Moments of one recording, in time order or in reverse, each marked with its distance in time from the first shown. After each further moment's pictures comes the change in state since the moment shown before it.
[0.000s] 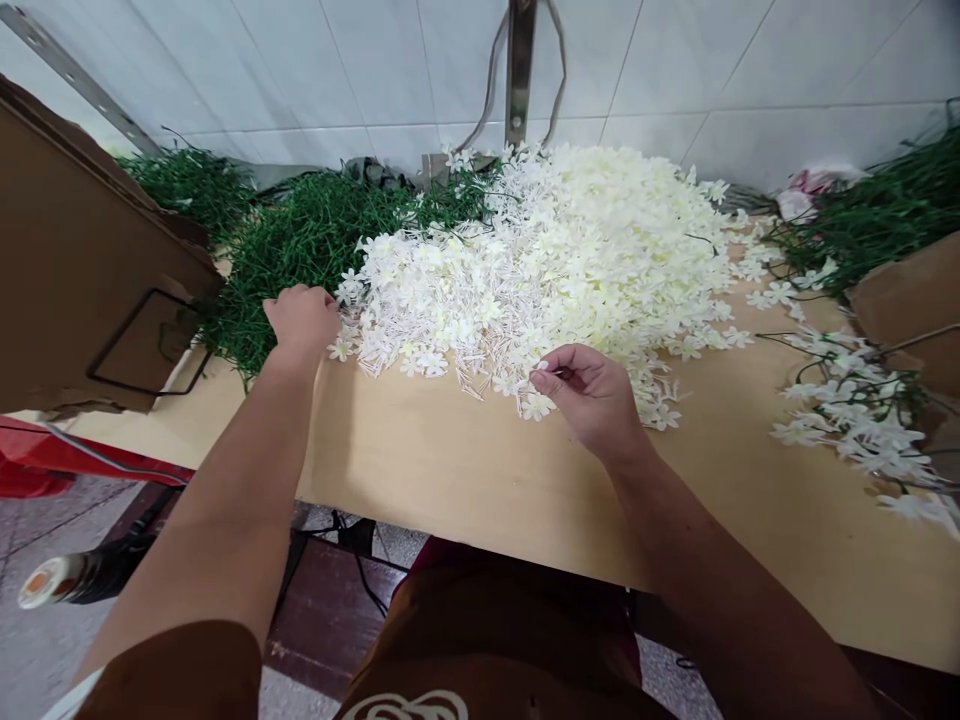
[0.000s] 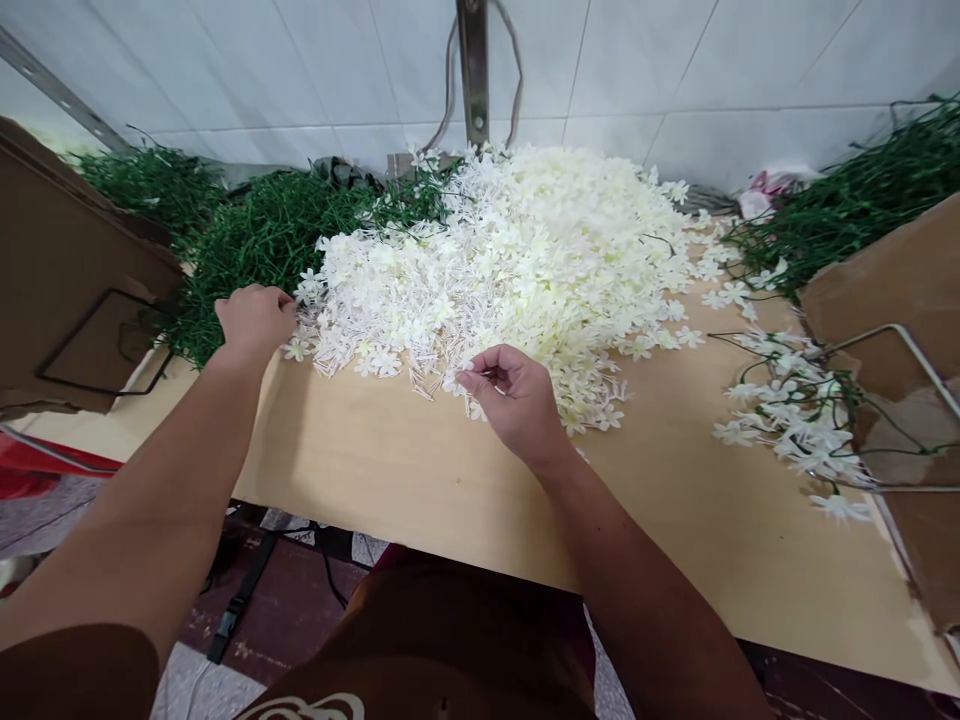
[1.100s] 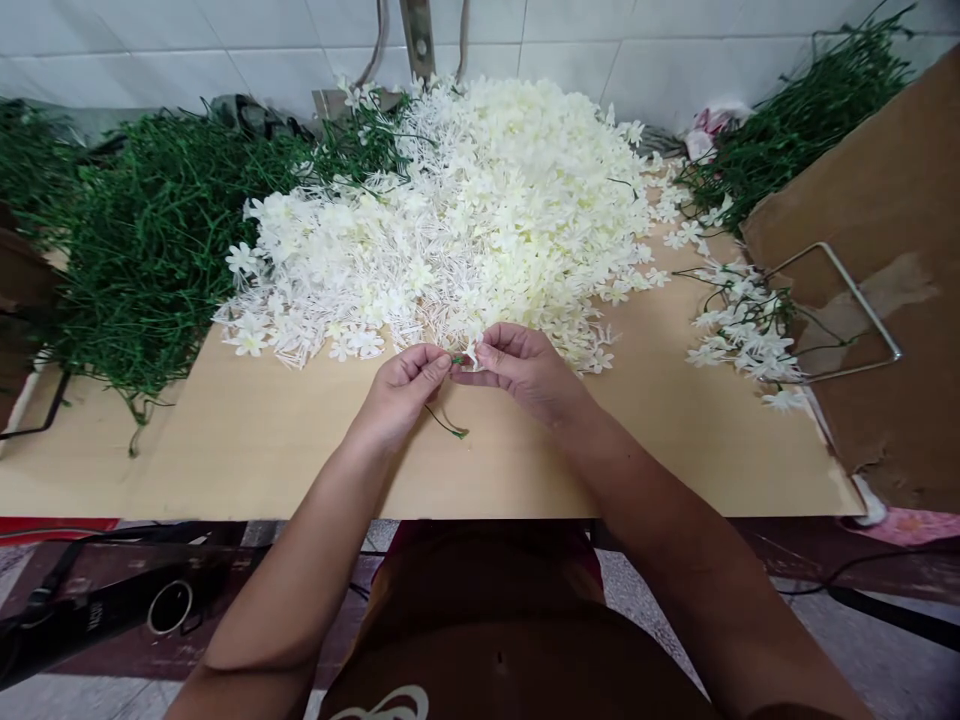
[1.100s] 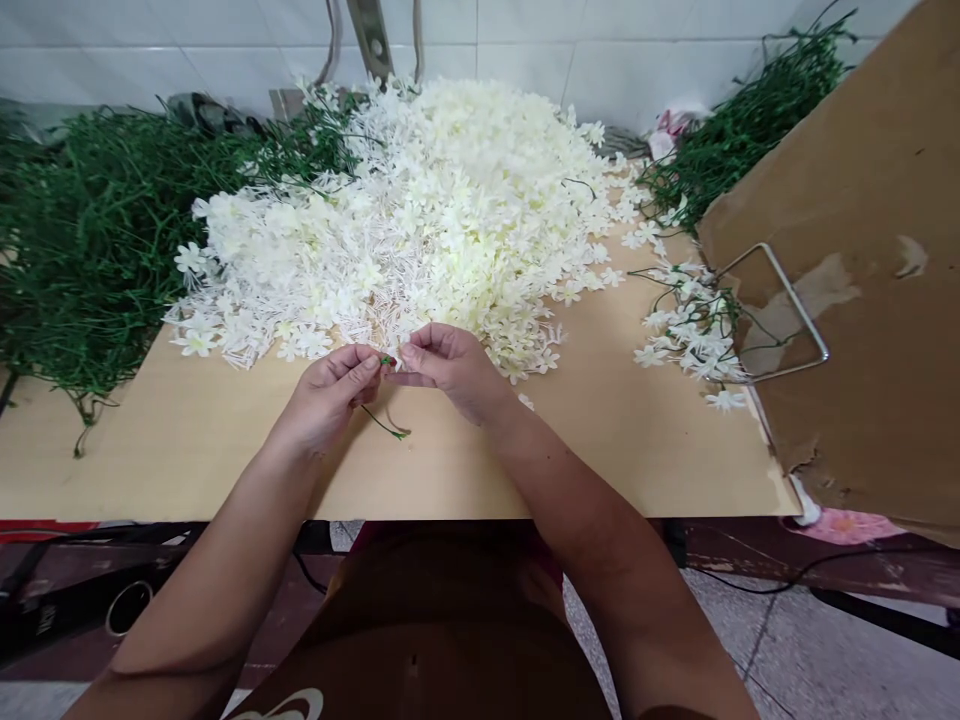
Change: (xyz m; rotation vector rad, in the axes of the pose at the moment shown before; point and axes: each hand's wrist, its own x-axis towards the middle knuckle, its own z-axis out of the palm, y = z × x) left_hand -0.171 0.155 0.006 -1.283 -0.785 -0.193; right_hand -0.011 0.006 -0.005 0.480 -0.226 0.346
